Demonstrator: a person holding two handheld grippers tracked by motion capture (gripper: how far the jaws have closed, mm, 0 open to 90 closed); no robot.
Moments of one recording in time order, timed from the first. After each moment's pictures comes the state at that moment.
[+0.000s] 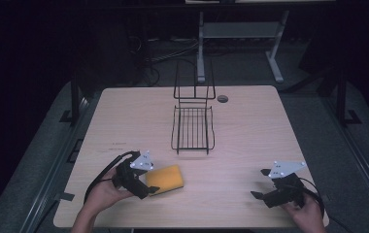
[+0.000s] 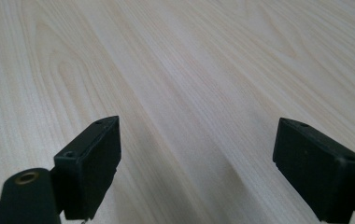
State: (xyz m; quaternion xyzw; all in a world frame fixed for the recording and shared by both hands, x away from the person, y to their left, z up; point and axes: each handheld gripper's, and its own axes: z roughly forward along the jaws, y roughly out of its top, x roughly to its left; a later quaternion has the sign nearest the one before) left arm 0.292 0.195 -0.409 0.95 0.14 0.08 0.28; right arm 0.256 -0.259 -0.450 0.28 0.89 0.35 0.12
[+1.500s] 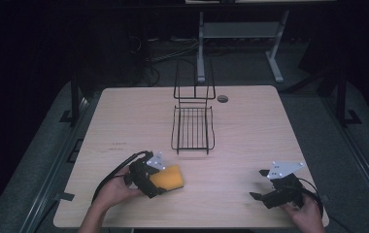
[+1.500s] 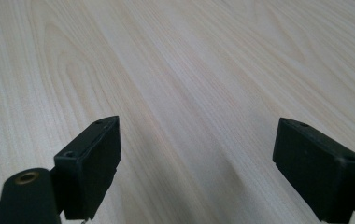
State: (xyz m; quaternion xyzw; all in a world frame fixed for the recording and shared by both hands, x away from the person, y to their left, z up) left arm 0.308 0.169 -0.431 0.96 0.13 0.04 0.23; right arm 0.255 -0.255 -0.449 0.27 0.89 0.35 0.12
